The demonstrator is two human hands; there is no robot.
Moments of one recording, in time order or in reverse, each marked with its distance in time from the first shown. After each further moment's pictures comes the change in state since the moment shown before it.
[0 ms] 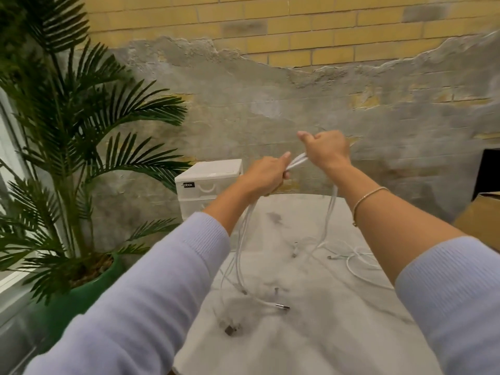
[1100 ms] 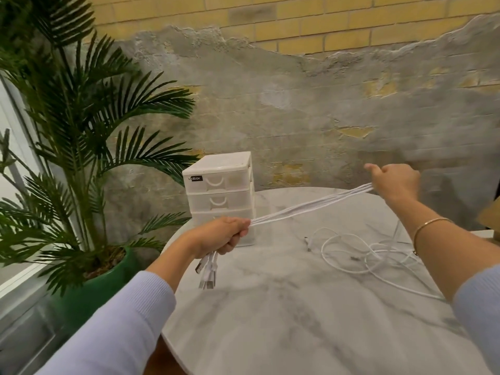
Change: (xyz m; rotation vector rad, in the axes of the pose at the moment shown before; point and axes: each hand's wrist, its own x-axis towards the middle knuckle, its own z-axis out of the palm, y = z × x) left_hand -0.064 -0.120 -0.030 -0.124 -0.338 -0.341; right_hand -0.004 0.136 0.013 -0.246 0.029 0.271
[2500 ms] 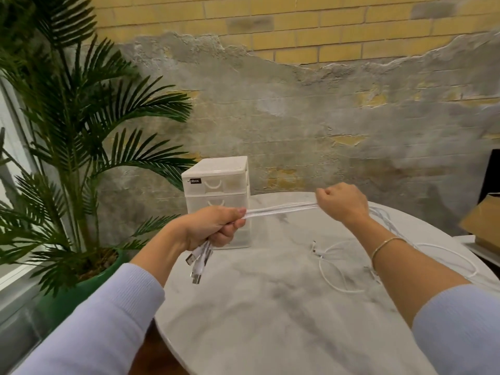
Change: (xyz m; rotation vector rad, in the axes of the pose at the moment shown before) left_hand -0.031 0.031 -0.011 -0.295 -0.133 0.023; right_hand -0.070 -0.052 0.002 -0.063 -0.141 -0.340
